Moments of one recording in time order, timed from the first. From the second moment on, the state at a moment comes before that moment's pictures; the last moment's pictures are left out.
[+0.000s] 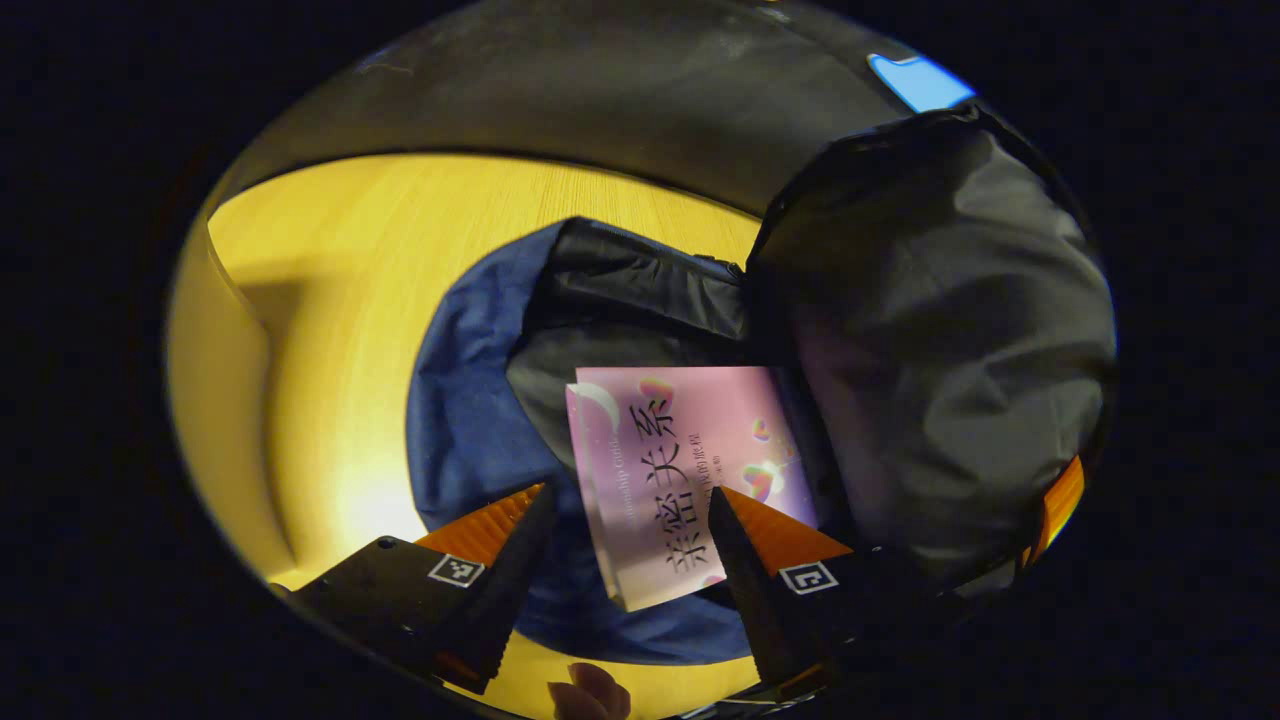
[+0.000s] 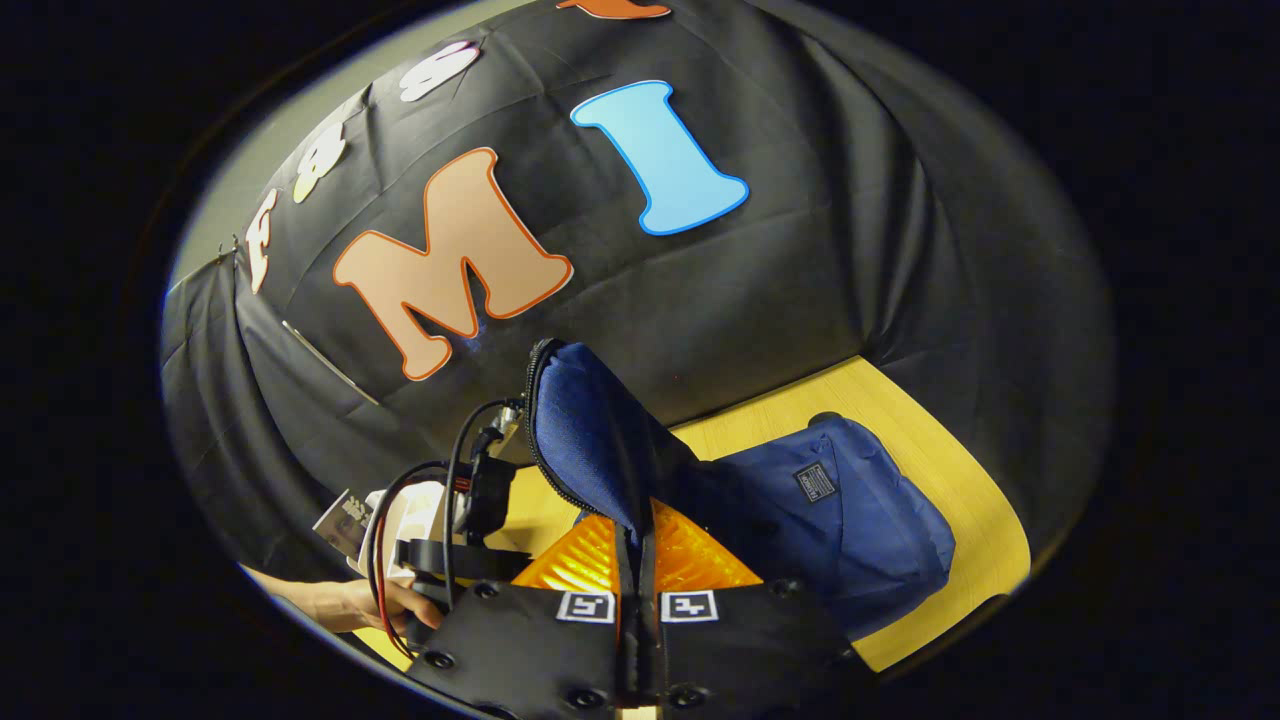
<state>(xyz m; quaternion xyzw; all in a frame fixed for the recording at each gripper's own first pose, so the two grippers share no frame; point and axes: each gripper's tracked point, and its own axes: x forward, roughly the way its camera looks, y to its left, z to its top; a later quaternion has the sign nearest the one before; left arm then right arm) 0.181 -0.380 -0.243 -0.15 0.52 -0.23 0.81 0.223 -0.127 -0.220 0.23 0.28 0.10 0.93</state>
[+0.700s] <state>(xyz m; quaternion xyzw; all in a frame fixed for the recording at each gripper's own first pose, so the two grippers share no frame) 0.174 -0.254 -0.152 -0.04 0.39 -0.22 0.89 0.221 -0.123 -0.224 0.22 0.28 0.10 0.93</state>
